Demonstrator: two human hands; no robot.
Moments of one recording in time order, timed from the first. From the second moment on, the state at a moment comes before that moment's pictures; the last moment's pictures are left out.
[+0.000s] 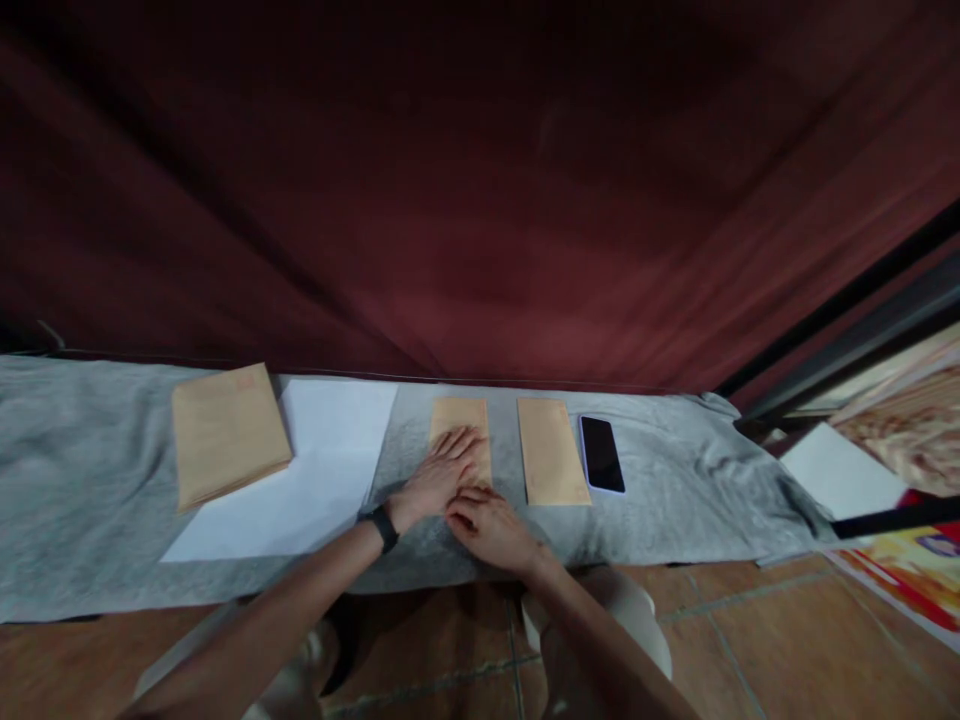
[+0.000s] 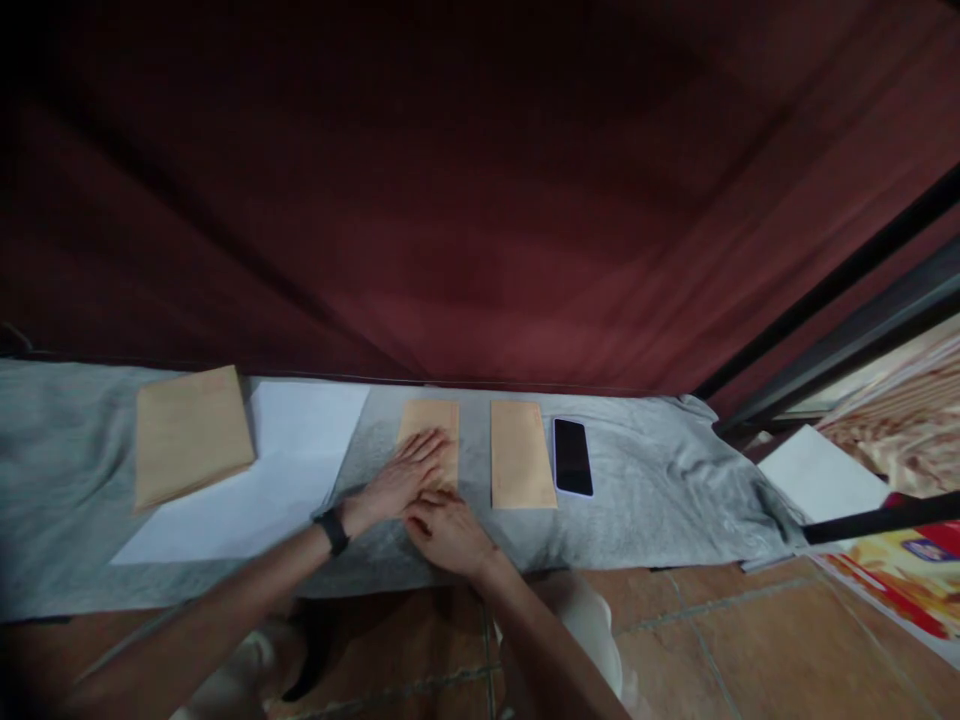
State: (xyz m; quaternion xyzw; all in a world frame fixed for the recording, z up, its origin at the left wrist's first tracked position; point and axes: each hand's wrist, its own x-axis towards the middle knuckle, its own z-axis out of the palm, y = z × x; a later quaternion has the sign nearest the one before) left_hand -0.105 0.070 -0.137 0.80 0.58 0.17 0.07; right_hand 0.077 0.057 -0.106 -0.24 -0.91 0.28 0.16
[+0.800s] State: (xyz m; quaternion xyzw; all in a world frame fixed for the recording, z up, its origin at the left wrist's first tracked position) left_hand -0.117 0.090 -0.145 0.69 0.71 0.12 0.04; right_hand 0.084 0.093 -0.115 -0.36 -0.80 0.39 0.27
